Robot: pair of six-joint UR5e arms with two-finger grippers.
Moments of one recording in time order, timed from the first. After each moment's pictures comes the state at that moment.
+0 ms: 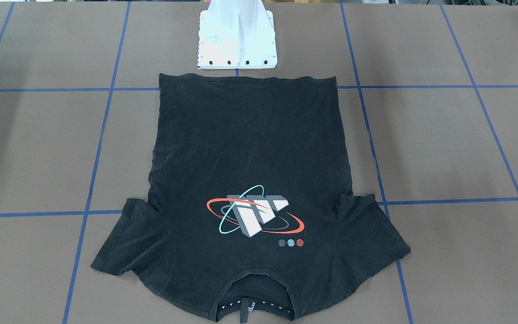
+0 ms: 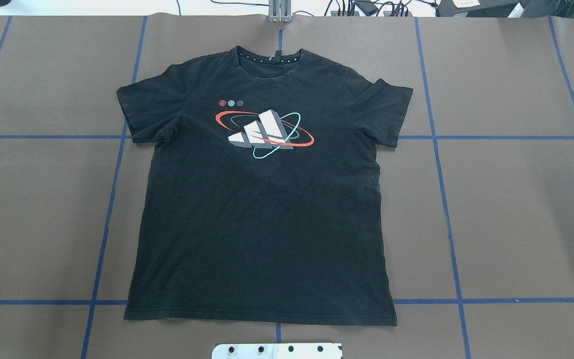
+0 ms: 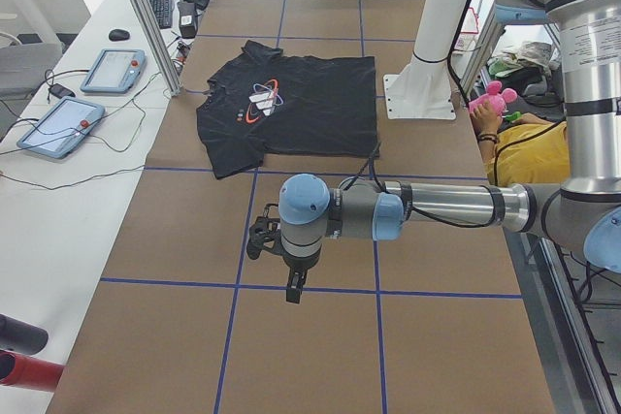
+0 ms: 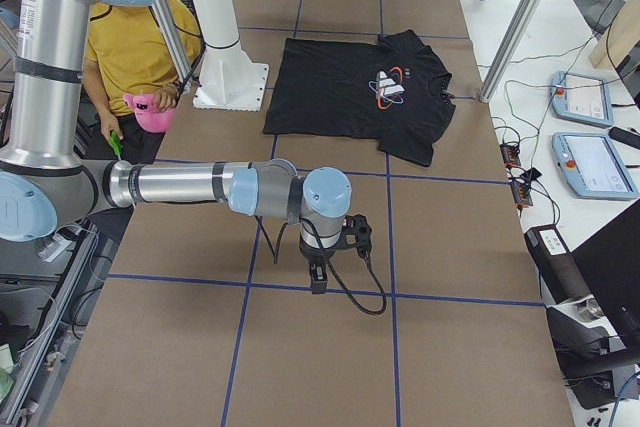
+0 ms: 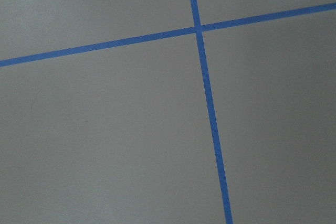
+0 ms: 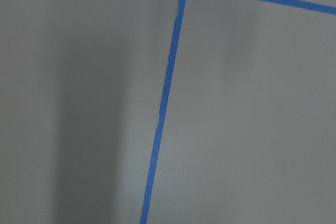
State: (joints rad) left arm -1.61 -1.37 -1.80 -1.59 -2.31 0.15; right arm 1.57 -1.78 1.85 -1.75 2.30 -0.23
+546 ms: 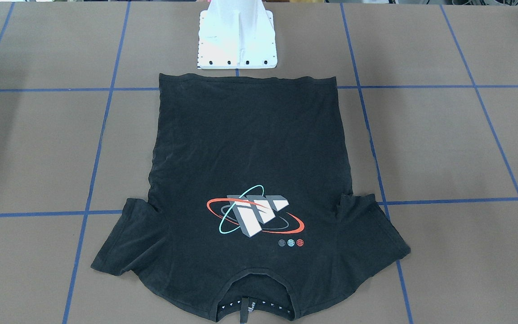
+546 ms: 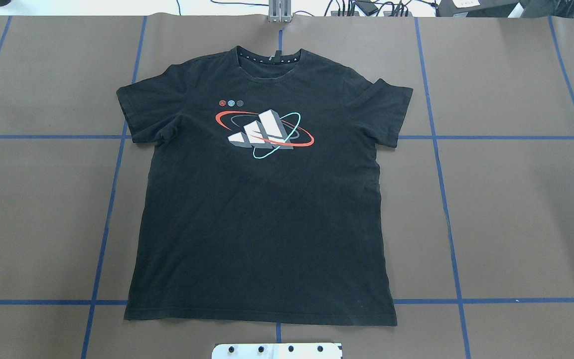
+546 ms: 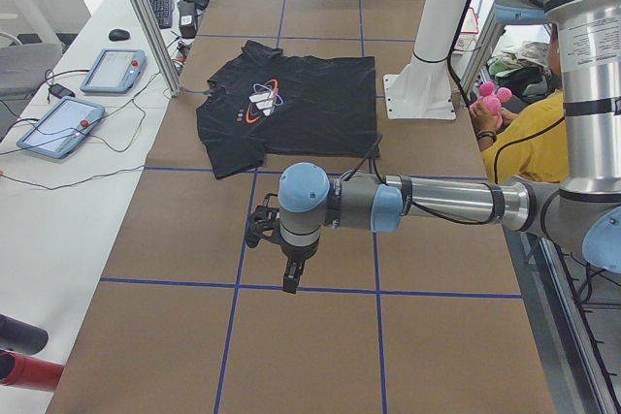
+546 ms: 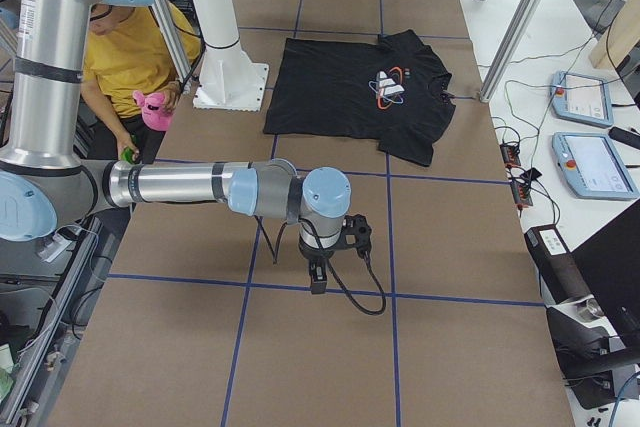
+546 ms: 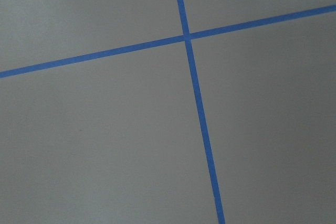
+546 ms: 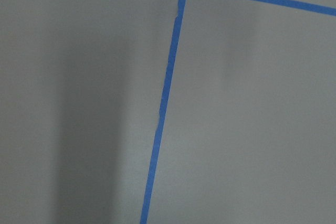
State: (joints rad) left arm -1.60 -1.37 -1.85 -1.59 -2.31 0.15; right arm 1.58 -1.78 1.86 -1.75 2.30 -0.24
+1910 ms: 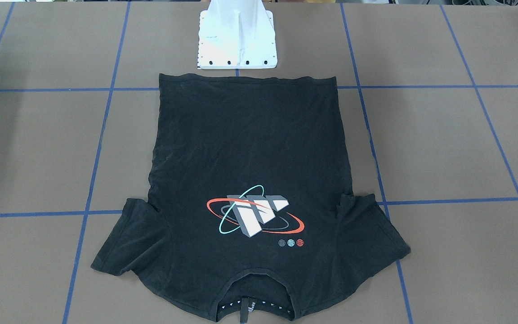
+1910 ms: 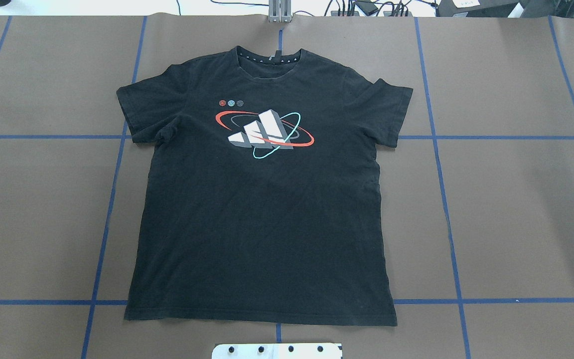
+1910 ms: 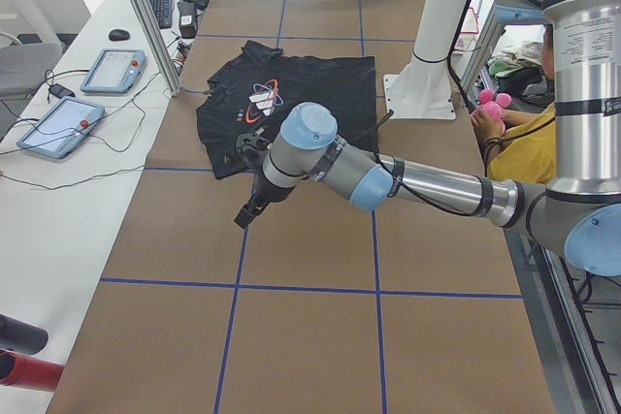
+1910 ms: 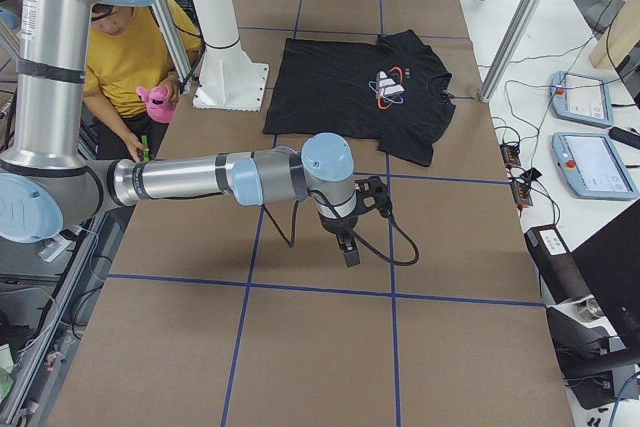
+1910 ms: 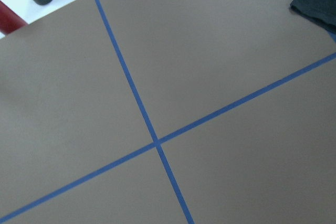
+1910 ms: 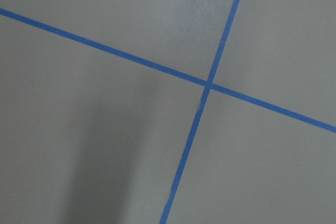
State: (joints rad) left arm -1.59 -1.47 -1.90 -2.01 -2.31 0.13; right arm 1.58 -1.74 1.88 -1.49 2.33 -0.19
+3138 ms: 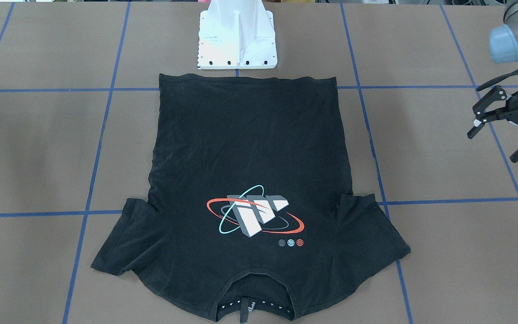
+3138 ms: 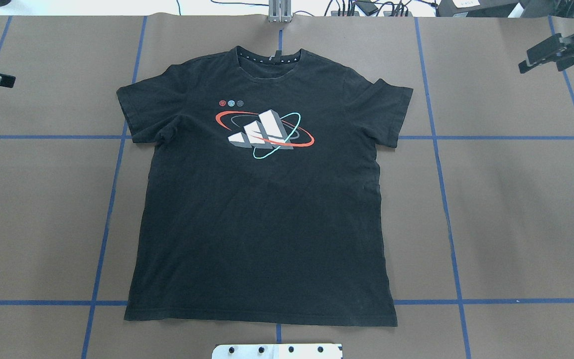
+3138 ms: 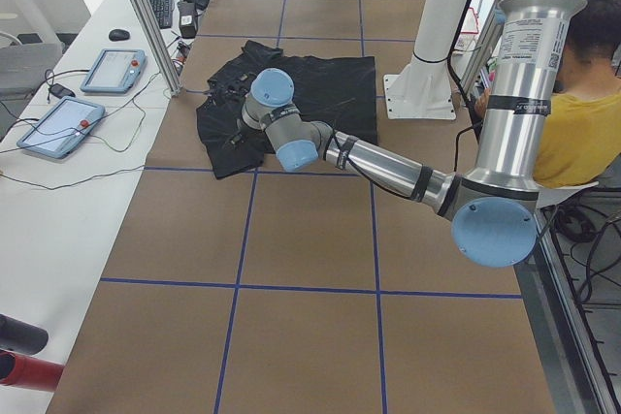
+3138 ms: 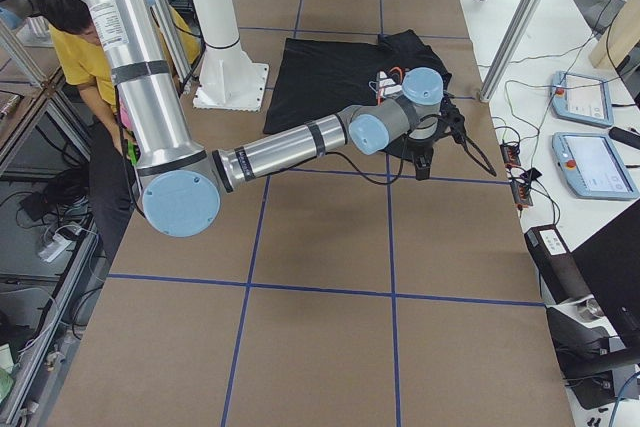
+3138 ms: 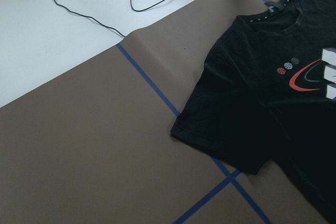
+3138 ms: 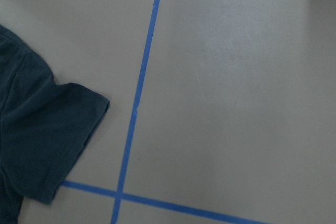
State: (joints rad) left arm -1.25 -1.69 -1.79 -2.29 -2.31 -0.38; right arm 1.26 -1.25 1.58 -1.25 2.32 0.54
